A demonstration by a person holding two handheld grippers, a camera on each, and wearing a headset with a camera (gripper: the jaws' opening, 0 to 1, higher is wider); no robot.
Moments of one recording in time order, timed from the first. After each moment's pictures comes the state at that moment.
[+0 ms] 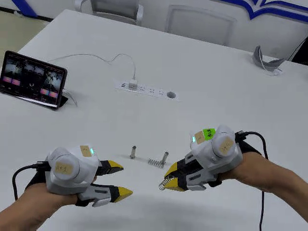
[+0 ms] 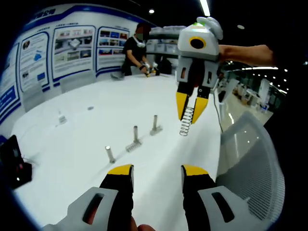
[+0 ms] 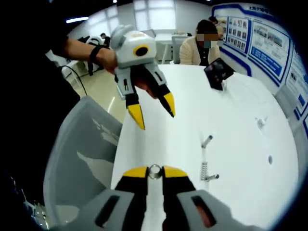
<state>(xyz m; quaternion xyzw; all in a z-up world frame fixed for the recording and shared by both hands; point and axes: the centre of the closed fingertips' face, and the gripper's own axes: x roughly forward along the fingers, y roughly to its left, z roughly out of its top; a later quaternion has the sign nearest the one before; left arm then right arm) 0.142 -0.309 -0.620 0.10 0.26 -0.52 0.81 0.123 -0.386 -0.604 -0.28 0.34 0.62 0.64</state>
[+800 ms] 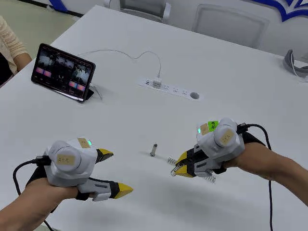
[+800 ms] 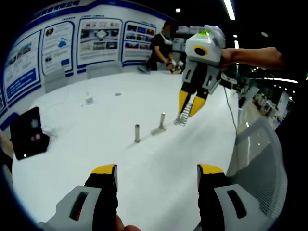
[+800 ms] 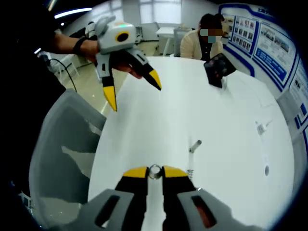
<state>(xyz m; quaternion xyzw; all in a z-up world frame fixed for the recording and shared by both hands) 0.150 -0.251 -0.635 0.07 0.29 -0.43 0.85 0.172 -0.368 -0.631 -0.32 0.35 0.62 0.63</state>
